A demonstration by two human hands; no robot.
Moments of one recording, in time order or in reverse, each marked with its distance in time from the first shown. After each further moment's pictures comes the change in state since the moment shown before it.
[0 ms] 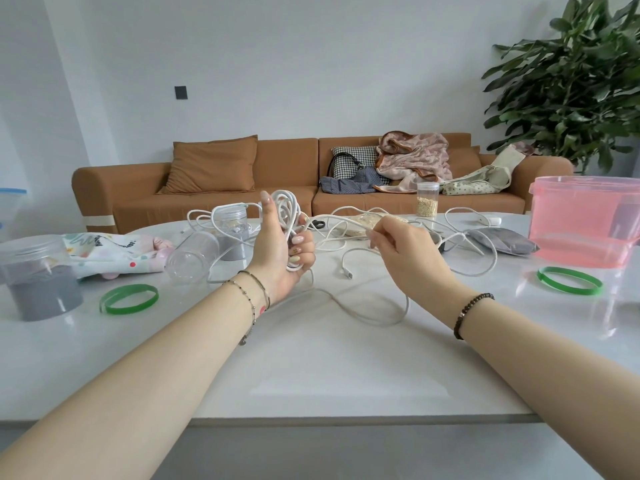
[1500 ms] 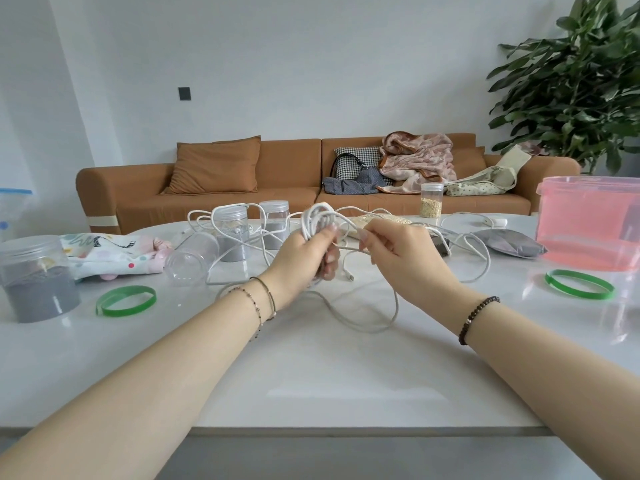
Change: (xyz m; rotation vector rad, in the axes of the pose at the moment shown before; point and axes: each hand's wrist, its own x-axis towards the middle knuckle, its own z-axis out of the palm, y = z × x) left_hand 0.000 -0.020 0.005 0.645 -0.207 0.215; right_hand -0.004 -0.015 -0.007 0.108 -0.038 -0.054
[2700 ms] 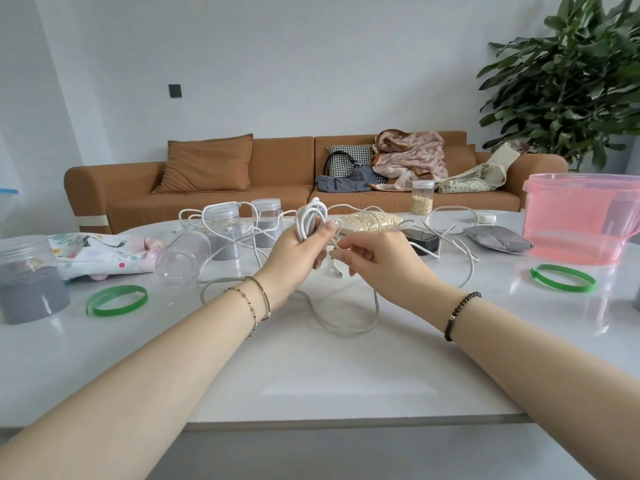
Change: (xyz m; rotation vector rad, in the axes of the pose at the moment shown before) left_hand 0.003 -0.008 -0.001 0.219 0.072 0.156; right_hand -0.001 0.004 0.010 0.053 -0.137 -0.061
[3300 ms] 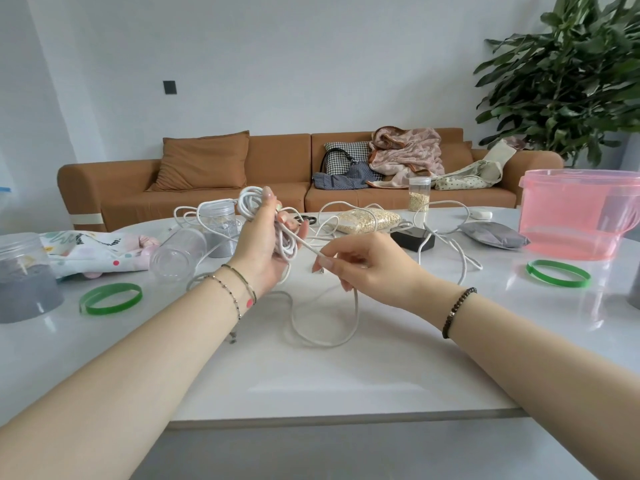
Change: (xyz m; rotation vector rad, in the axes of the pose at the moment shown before) left_hand 0.013 0.017 -0.016 -0.899 0.308 -0.333; right_hand -0.008 -0.018 -0.005 0.185 -0.178 -0.041
